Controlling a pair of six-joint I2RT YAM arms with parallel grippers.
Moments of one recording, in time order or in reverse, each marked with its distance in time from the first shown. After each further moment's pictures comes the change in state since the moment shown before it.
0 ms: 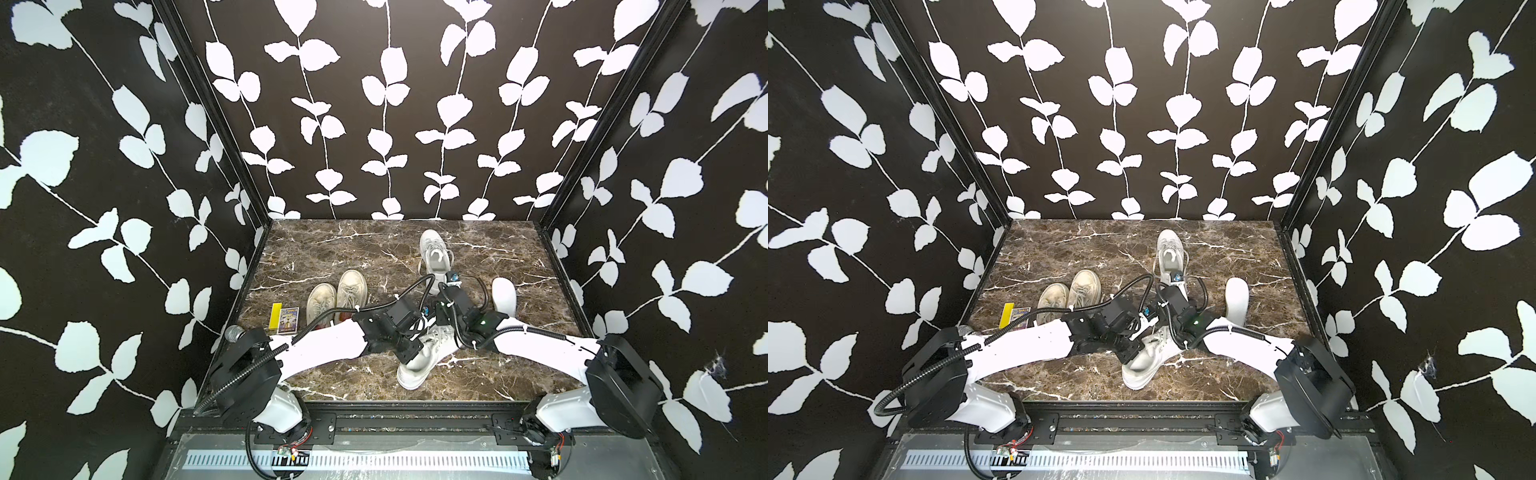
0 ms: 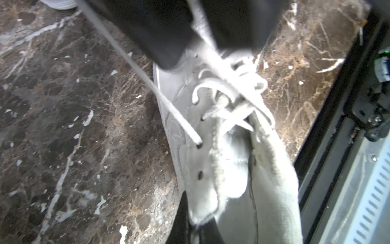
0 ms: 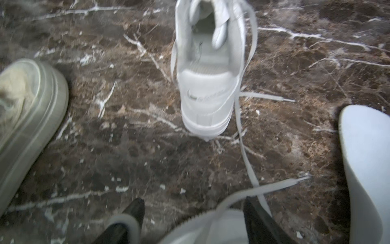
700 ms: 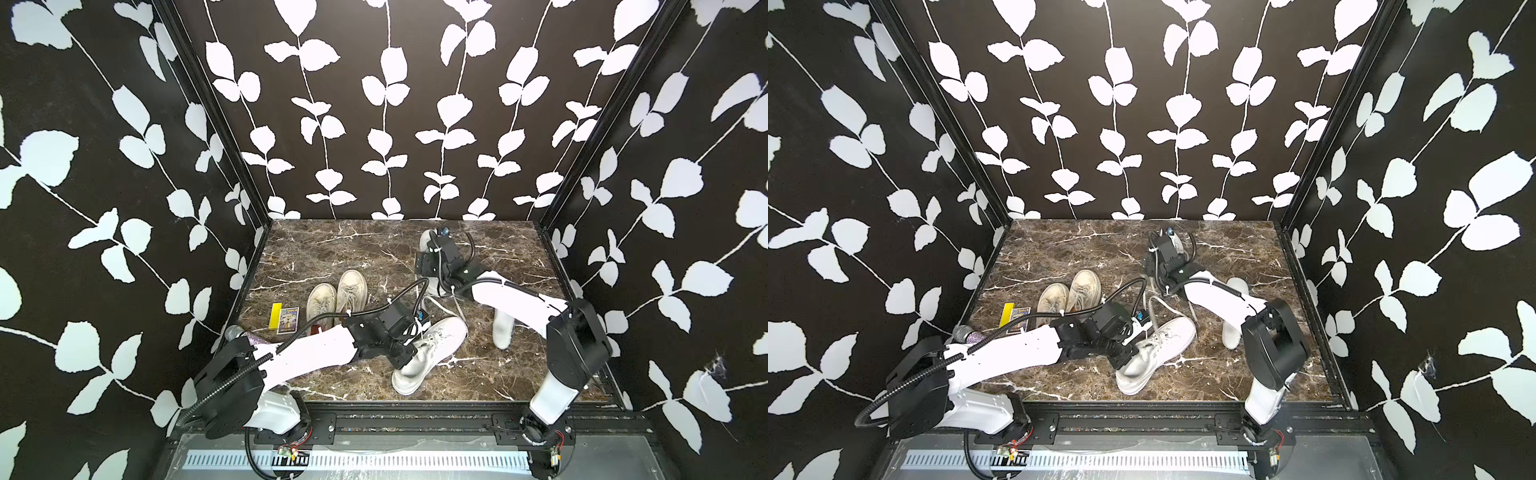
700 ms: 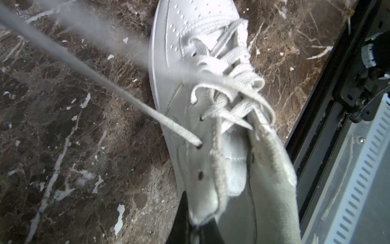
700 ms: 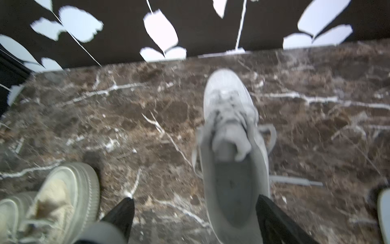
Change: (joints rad) left arm -0.003 -0.093 -0.065 -0.031 0.004 -0.006; right arm -0.135 0.321 0.562 -0.106 -0.106 -0.052
